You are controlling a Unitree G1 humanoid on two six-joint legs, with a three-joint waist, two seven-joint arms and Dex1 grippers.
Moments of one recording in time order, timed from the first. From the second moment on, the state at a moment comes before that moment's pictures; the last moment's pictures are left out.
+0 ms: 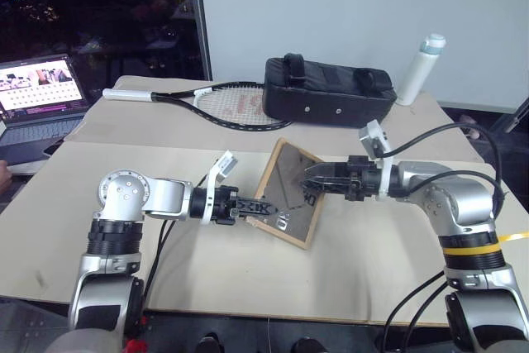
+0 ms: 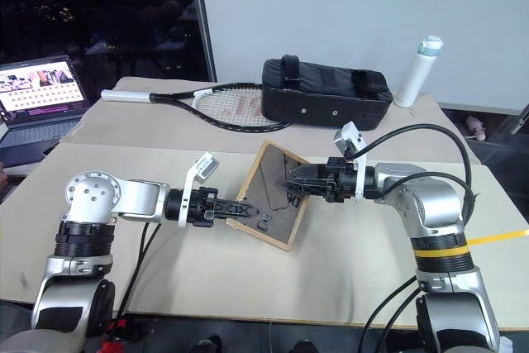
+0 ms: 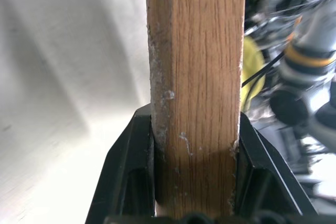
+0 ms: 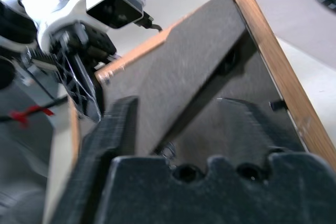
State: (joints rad) left arm -0.79 0.50 0.09 0.08 -1.28 1.61 -0.32; right arm -0.74 -0.60 -0.01 0.02 0.59 0.89 1.10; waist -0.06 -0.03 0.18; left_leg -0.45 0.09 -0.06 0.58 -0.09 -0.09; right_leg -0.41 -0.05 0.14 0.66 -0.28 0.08
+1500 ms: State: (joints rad) left arm -0.72 0.56 0.10 0.32 -1.54 1.61 -0.43; right arm -0.49 -0.65 0.06 0.15 -0.67 -0.91 0.19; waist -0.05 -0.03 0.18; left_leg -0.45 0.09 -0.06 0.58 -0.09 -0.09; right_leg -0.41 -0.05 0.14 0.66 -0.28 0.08
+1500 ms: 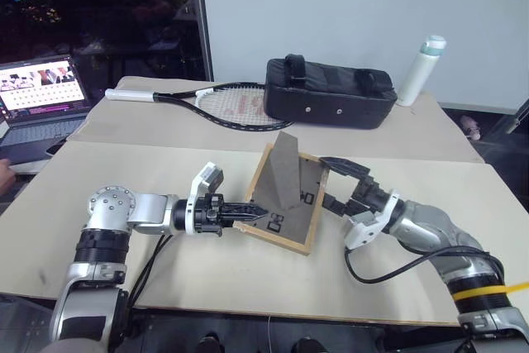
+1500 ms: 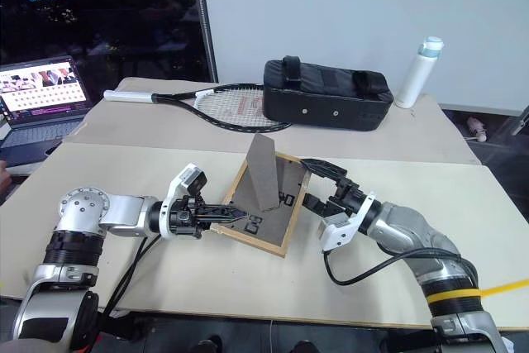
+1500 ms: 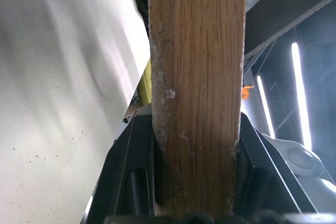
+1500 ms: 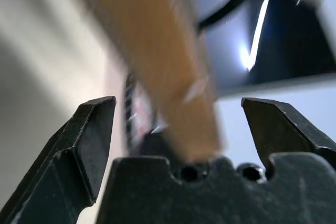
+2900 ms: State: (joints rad) left arm -0.26 0.77 0.15 -0.19 -0.63 0.57 -0.97; right arm -0.57 -0.41 -0.08 0.23 0.64 0.75 0.72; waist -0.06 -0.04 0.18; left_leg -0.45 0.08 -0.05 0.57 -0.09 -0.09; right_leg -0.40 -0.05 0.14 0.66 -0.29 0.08
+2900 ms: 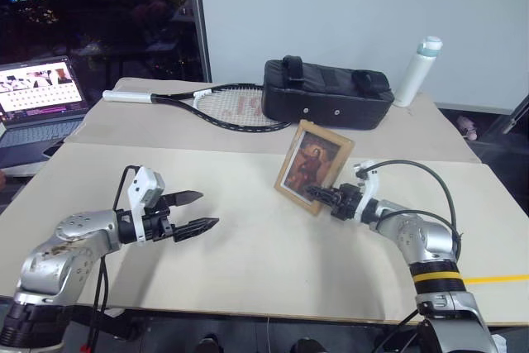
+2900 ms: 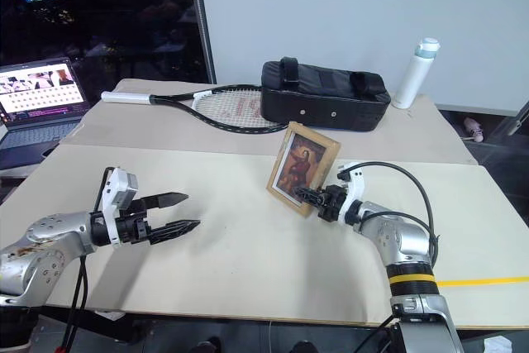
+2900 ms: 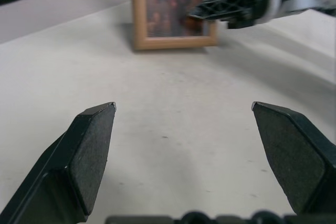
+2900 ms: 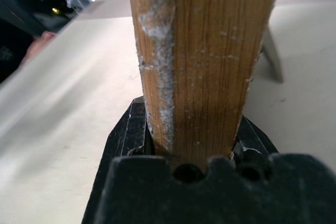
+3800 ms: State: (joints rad) left arm -0.25 0.63 0.08 -0.09 -0.46 0.51 -0.82; right arm 0.01 -0.59 -0.38 -0.23 0.79 0.77 0.87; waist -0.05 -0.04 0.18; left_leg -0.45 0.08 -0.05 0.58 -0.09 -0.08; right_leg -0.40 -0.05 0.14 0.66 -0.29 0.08
